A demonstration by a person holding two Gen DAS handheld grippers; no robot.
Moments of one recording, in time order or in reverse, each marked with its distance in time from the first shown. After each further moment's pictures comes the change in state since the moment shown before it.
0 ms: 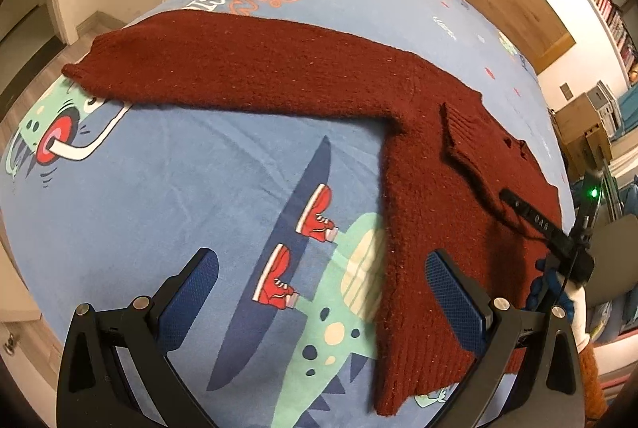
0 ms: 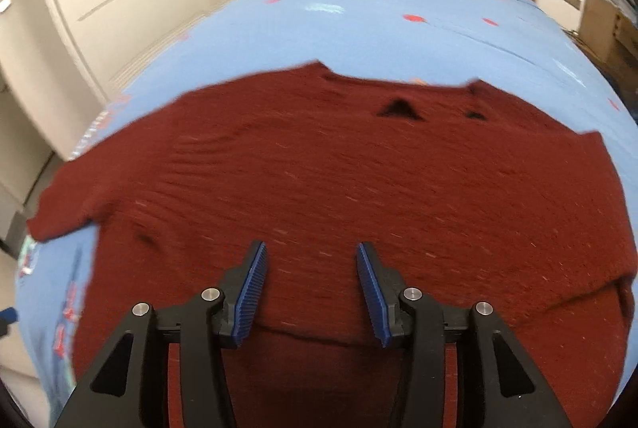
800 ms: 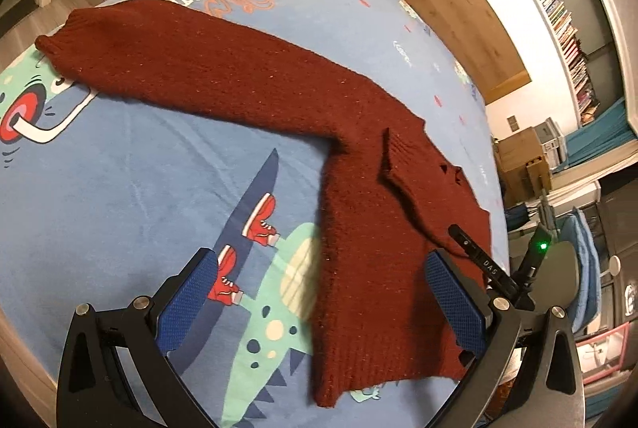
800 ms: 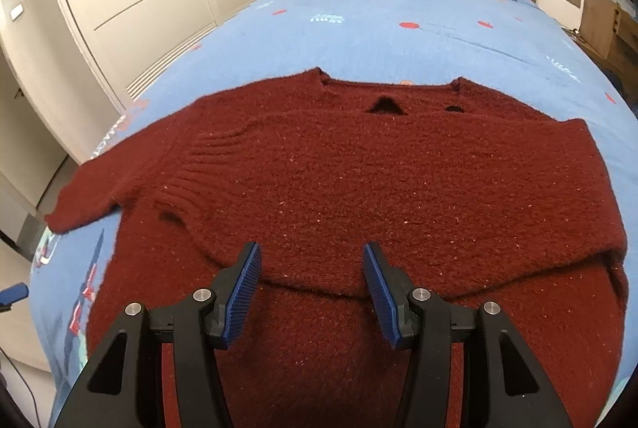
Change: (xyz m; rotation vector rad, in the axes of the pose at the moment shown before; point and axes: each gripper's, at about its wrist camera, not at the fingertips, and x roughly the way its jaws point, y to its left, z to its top) left arm -0.024 0.012 0.013 -0.100 -0.014 -0.288; right arm -0.038 -0.008 -0.017 0.003 -0.045 0.066
